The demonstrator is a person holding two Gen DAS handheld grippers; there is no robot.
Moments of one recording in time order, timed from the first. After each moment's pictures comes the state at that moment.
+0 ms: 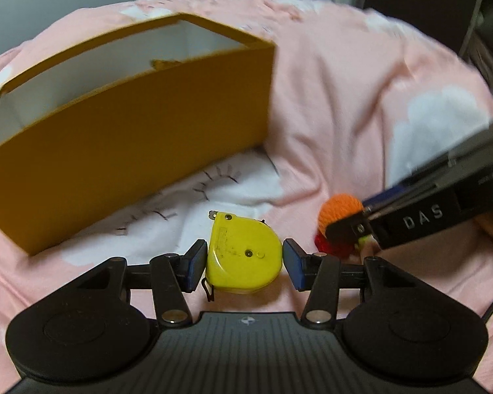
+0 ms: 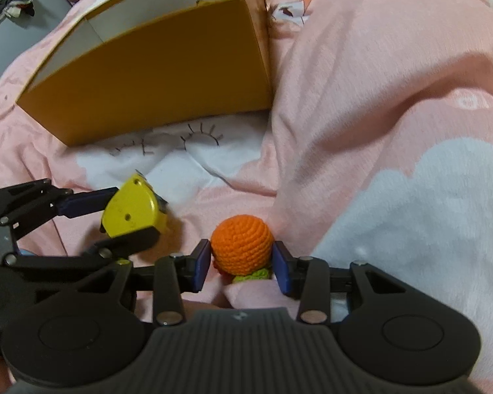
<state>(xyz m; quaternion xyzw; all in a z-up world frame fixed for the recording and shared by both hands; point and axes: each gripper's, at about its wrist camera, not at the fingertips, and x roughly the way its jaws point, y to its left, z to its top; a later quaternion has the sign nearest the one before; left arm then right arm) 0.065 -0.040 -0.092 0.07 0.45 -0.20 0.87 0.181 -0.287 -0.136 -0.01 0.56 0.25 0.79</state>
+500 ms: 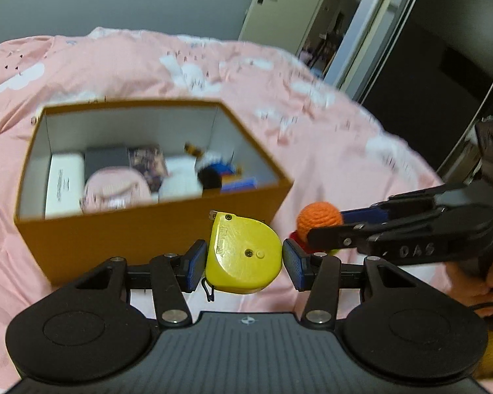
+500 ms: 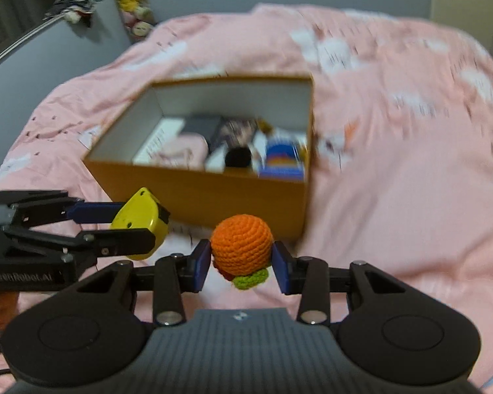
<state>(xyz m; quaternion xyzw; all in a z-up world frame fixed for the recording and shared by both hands) 0.090 0.013 0.000 -0.08 0.39 -0.21 0.90 0.188 -0.259 -0.027 -0.08 0.43 0.33 0.84</state>
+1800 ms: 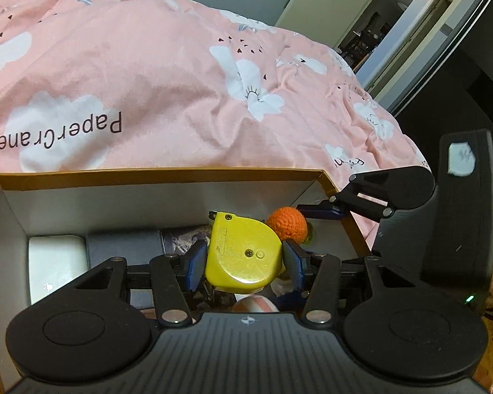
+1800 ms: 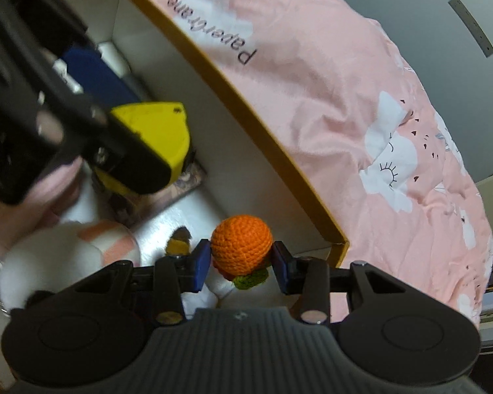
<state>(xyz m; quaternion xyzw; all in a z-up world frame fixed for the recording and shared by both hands) 0.314 0.062 -0.050 -0.15 0.45 -0.18 0.86 0.386 -0.095 -0.105 -0.47 0.35 0.35 0.73</state>
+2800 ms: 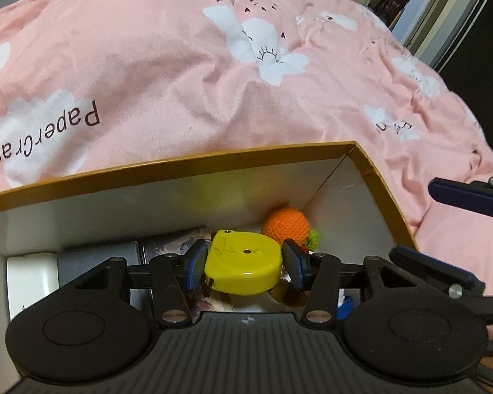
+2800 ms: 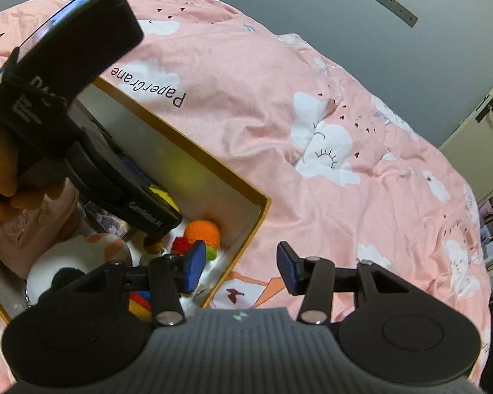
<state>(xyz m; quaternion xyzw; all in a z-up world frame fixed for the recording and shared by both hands) 0.354 -0.004 -0.083 -0.05 0.51 -0.11 0.85 0.359 -0.168 -0.048 -0.34 0.32 0.32 0.83</state>
